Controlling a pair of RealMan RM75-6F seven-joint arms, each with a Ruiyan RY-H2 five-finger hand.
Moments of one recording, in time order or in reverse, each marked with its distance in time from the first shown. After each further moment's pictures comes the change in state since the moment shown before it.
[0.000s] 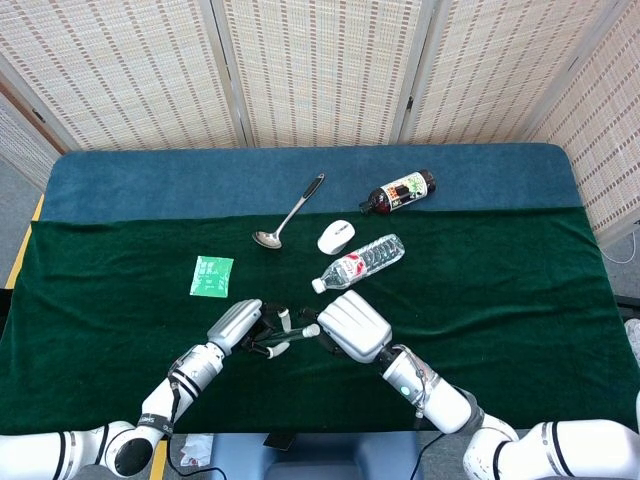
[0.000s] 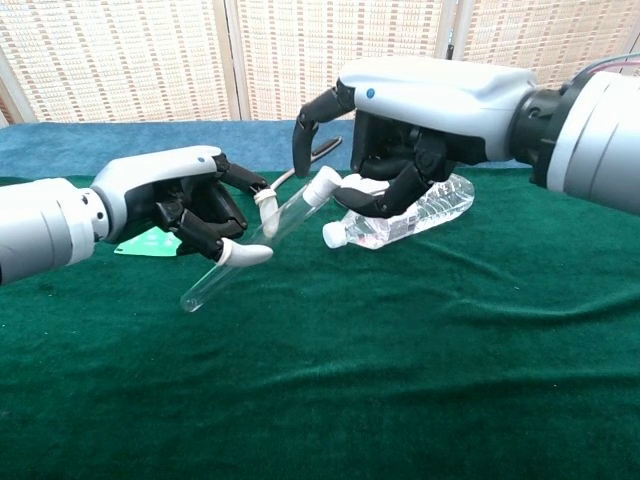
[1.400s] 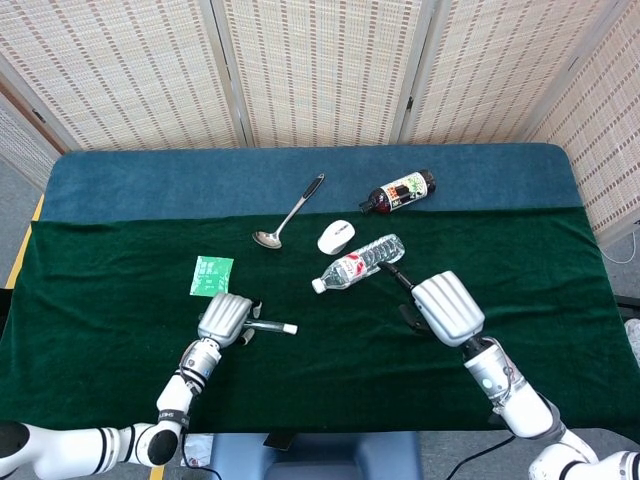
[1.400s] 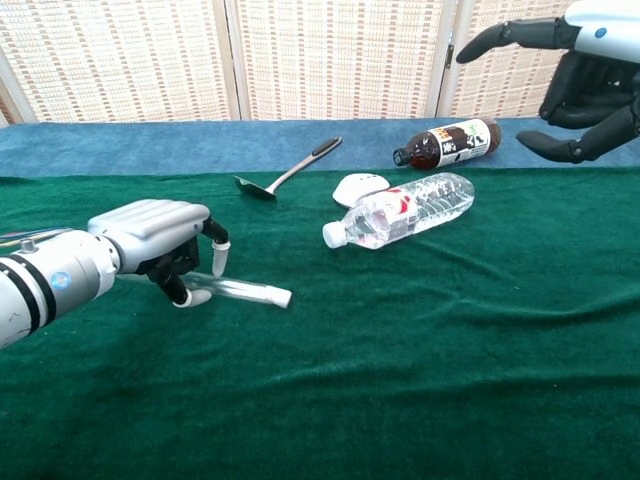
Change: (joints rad) left arm -0.028 -0.201 0.080 0.283 -0.163 0.166 0.730; right arm -0.221 0.228 -0.057 0.034 -0.136 0.177 0.205
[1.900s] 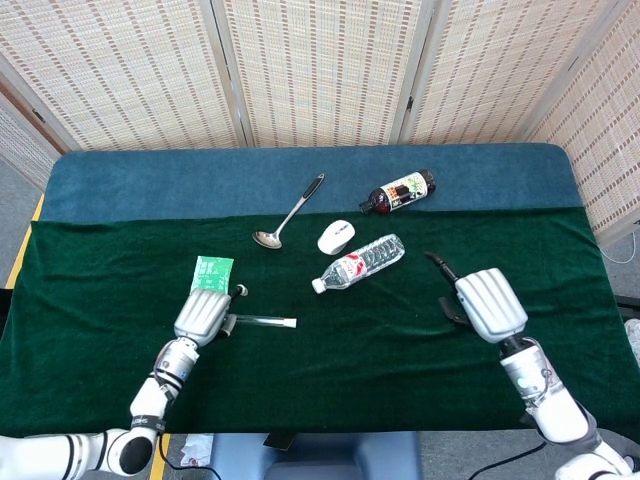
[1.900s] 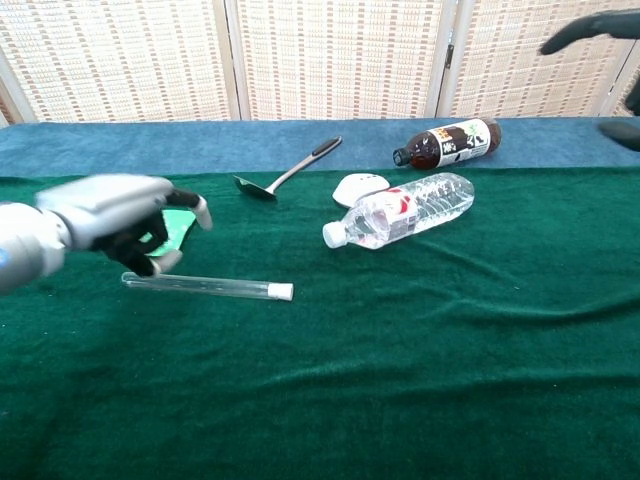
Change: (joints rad) left arm 0.055 0.155 0.011 -0.146 0.063 0.066 -0.048; right arm -0.097 0.086 -0.013 0.034 0.021 0.060 0.061
